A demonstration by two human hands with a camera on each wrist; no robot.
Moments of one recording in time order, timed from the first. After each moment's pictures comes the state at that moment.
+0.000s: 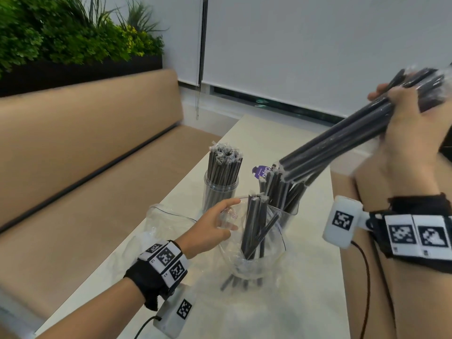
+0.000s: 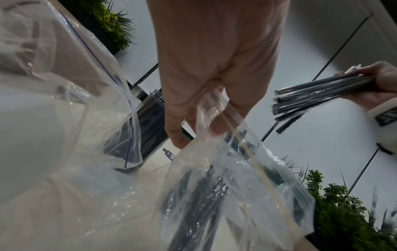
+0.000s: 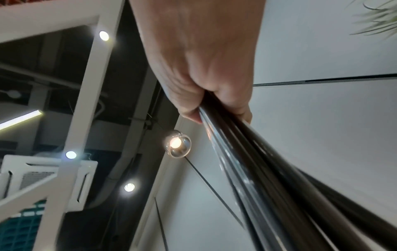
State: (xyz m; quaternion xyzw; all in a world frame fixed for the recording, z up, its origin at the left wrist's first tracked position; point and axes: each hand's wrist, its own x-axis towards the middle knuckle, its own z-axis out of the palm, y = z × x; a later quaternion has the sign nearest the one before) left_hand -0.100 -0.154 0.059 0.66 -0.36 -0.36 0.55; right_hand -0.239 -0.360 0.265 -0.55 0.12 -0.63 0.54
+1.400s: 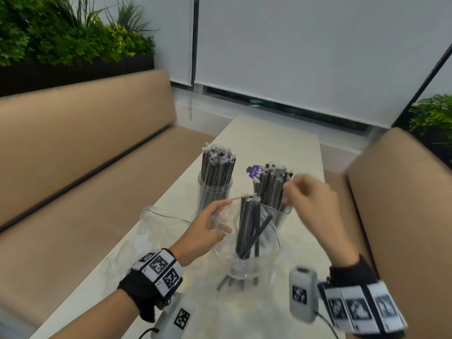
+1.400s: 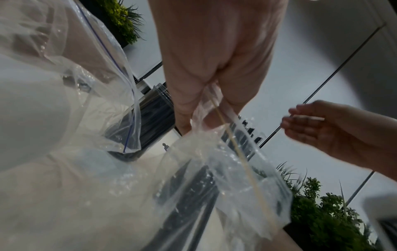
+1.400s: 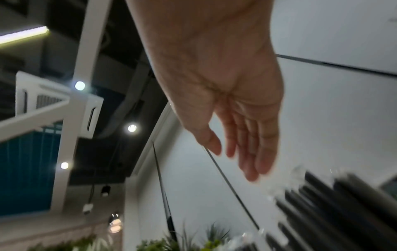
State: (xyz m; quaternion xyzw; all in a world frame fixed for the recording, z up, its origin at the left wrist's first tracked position) left_hand -0.105 -0.152 0.052 0.67 -0.34 -0.32 0.58; right_hand -0.248 -0.312 0.152 -0.85 0.30 -0.29 0.32
